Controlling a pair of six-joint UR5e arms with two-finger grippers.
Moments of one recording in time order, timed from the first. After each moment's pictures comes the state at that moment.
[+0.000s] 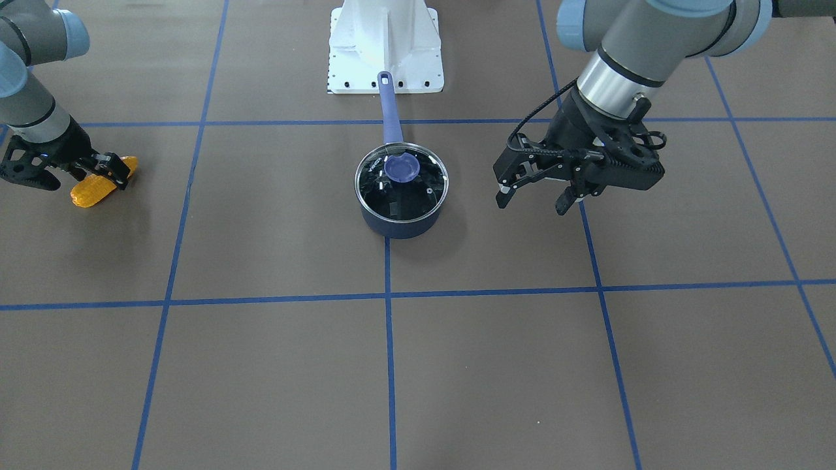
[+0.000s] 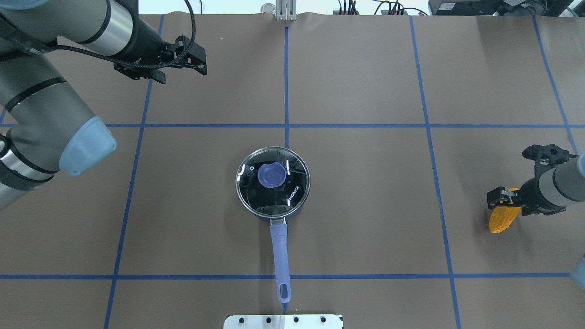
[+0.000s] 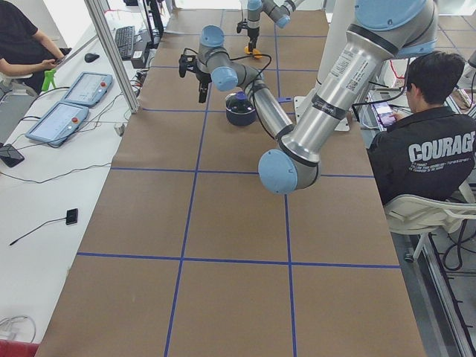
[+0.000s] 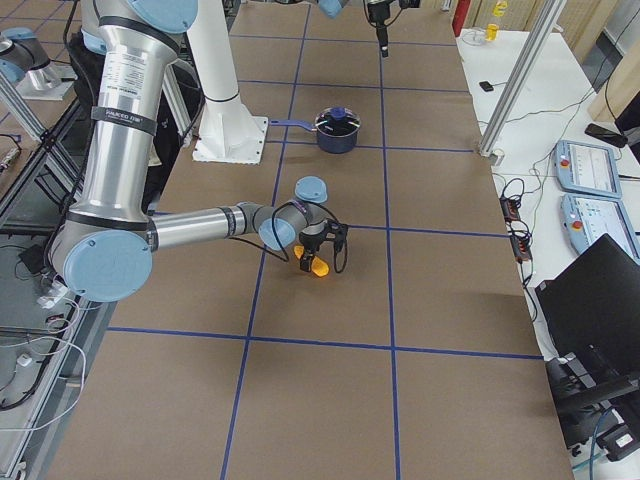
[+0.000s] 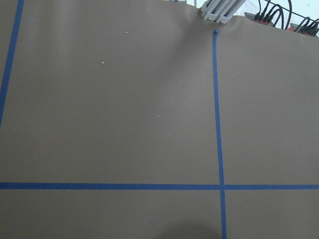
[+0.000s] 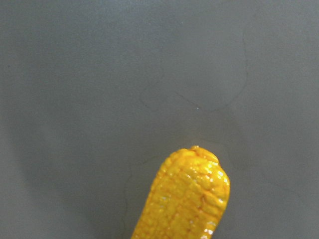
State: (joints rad) left arm -0.90 -2.15 -1.84 -1.75 -2.10 -1.14; right arm 0.75 -1.78 1.84 -1.04 2.04 1.20
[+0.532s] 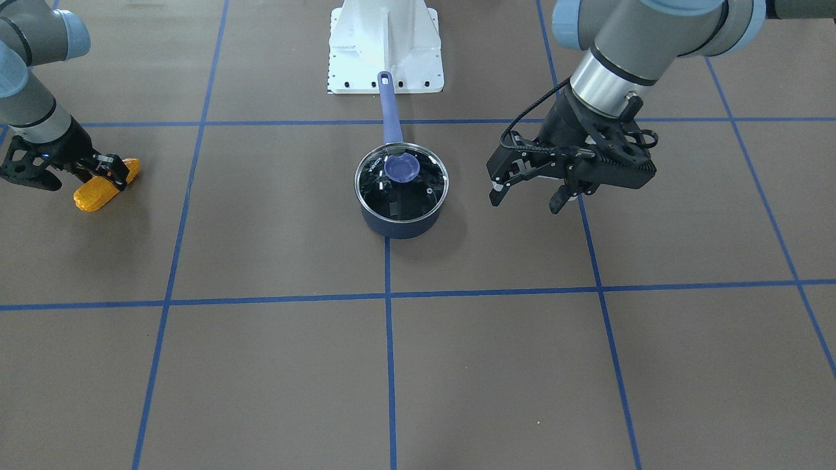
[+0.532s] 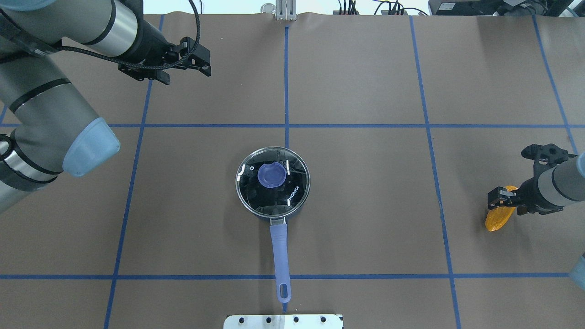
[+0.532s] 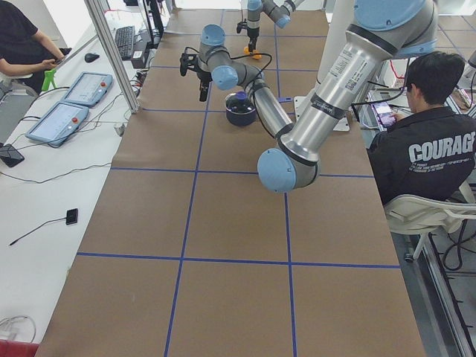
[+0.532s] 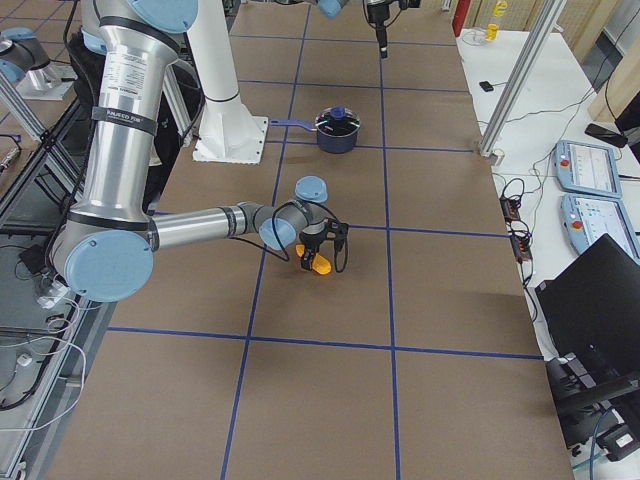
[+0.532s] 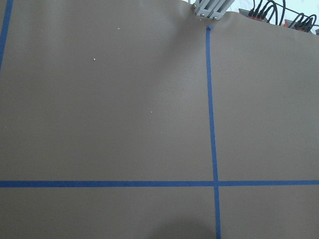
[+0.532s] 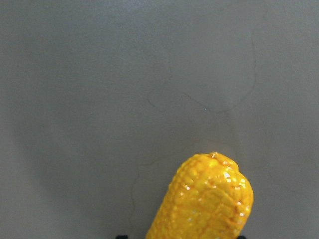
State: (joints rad) left arm -0.90 -2.16 -1.84 -1.75 -2.10 -1.14; right arm 0.75 -1.78 1.83 -1.04 2.04 1.20
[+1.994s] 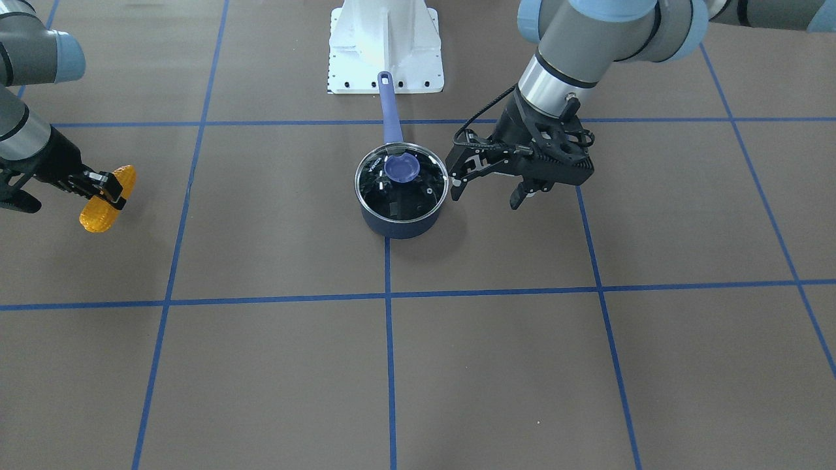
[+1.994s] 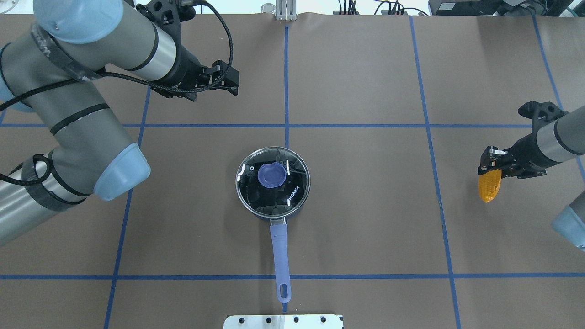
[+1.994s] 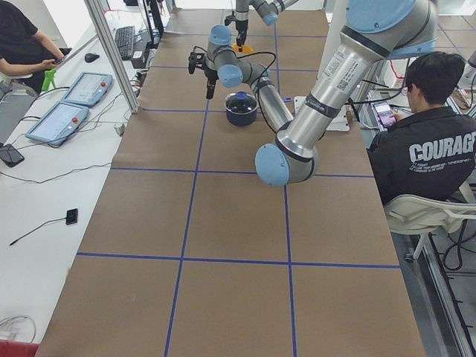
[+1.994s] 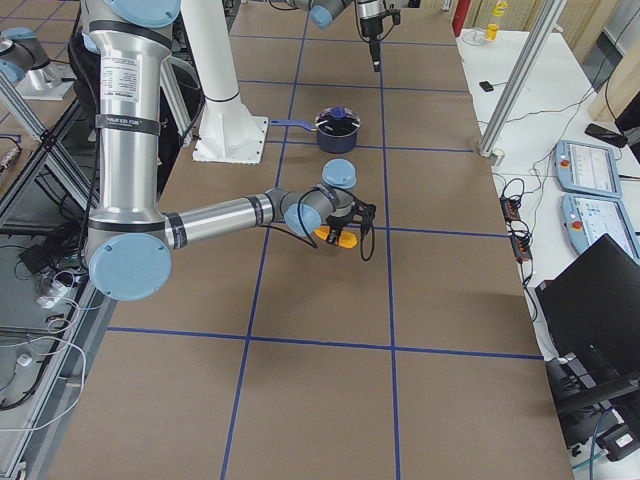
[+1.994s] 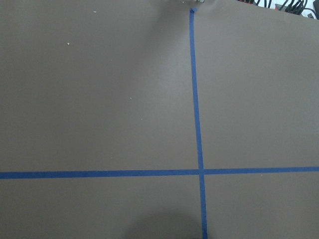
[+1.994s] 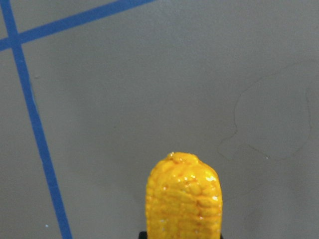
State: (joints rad) left arm -0.78 -2.21 -1.82 -1.75 -2.00 -1.18; right arm 0.92 -1.60 1.81 -1.13 2.21 1.18
